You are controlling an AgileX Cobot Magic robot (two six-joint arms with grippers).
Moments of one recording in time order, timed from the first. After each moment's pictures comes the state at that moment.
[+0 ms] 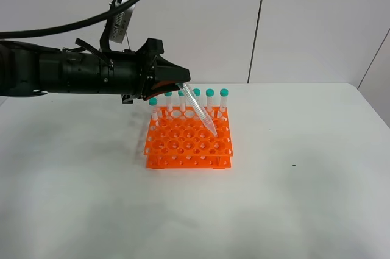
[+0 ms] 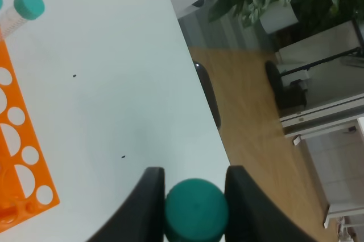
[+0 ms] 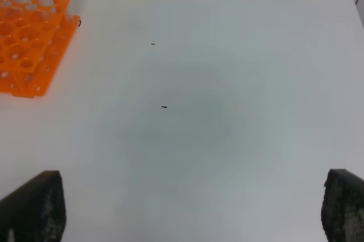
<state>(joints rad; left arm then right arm) -0.37 1.60 -0.94 -1.67 0.59 1.07 0.02 0.00 -0.49 0.06 1.03 -0.06</state>
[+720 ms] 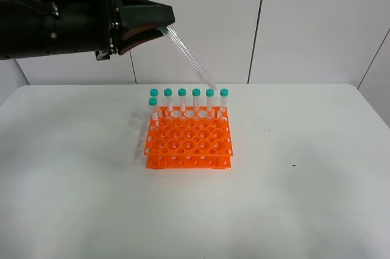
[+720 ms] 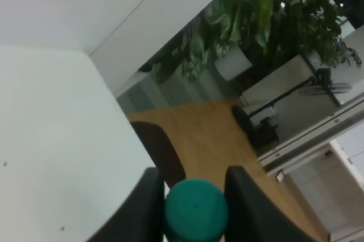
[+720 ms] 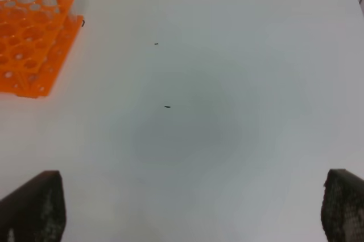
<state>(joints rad) -0.37 1.31 -0.94 -1.68 0.57 1.07 0.02 0.00 -0.49 0.07 1.03 -0.06</state>
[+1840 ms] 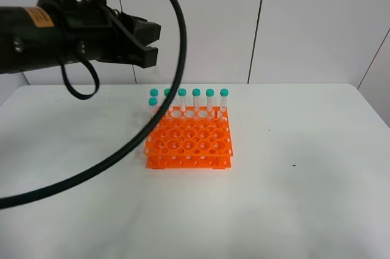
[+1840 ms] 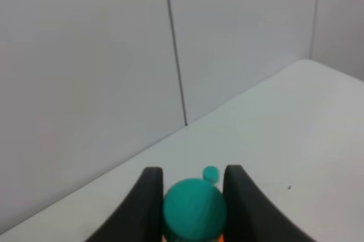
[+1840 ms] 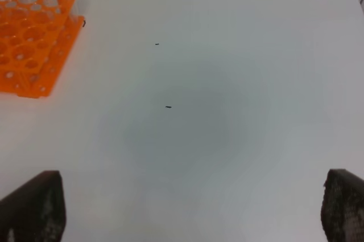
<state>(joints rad) -0.64 1.29 -0.90 -0.11 -0.17 0.26 0.02 0.00 -0.49 0.07 1.03 -0.06</state>
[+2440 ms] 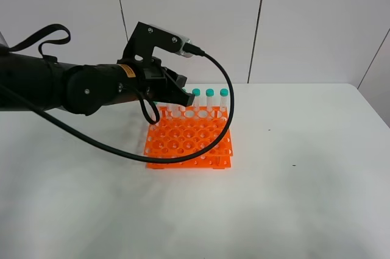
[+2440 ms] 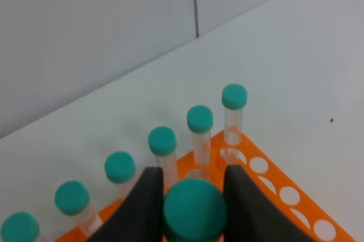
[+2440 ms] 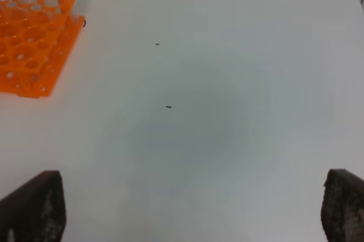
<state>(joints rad) -0.62 1.68 -0.98 -0.16 -0.29 0.28 0.02 0.00 -0.49 0.07 1.03 -0.06</state>
